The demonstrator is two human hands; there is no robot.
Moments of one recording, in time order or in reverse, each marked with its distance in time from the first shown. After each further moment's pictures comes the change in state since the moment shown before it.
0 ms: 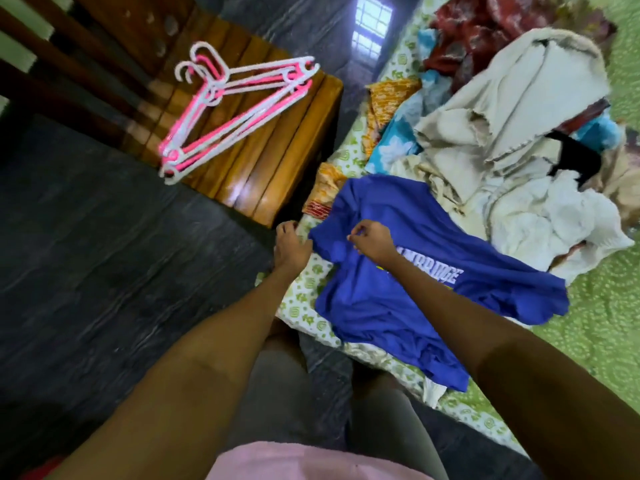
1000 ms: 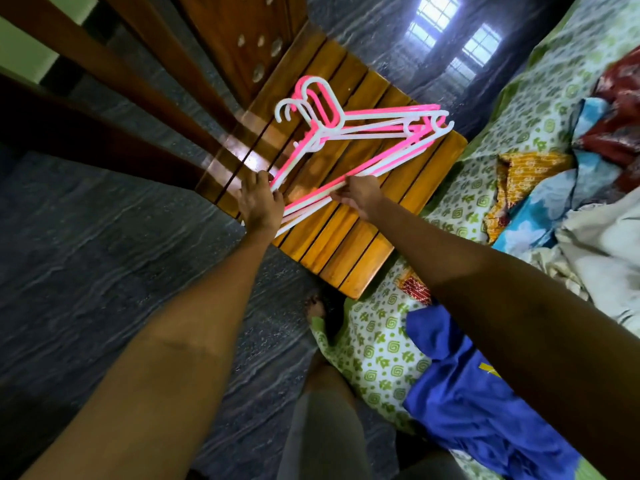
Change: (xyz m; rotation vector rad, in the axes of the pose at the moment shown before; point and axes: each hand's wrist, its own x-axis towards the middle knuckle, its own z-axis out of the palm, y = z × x) left_hand 0.252 -0.060 -0.219 0.273 0.385 0.069; right_hand 0.217 -0.274 0.116 0.779 -0.089 0.339
